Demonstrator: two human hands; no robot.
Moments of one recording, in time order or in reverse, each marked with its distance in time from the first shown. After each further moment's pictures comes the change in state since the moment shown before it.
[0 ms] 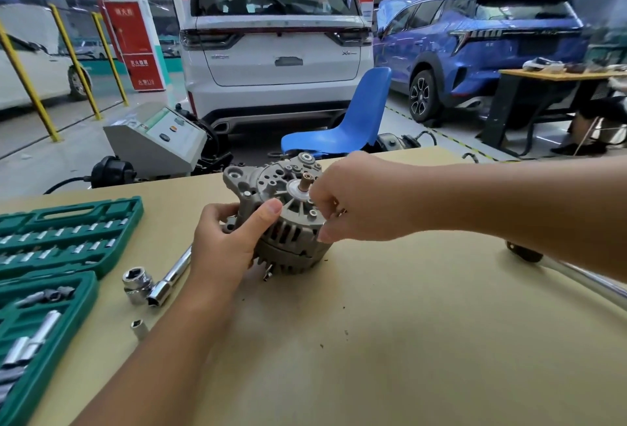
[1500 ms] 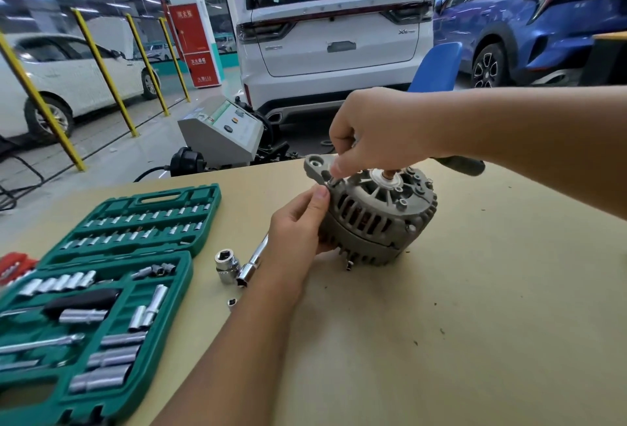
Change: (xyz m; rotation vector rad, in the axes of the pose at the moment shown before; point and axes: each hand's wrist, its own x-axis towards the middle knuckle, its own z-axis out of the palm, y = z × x) left_hand 0.022 -0.014 -0.024 -0.149 -0.196 -0.020; right_hand 0.088 -0.029 -0.027 0.124 0.133 -0.102
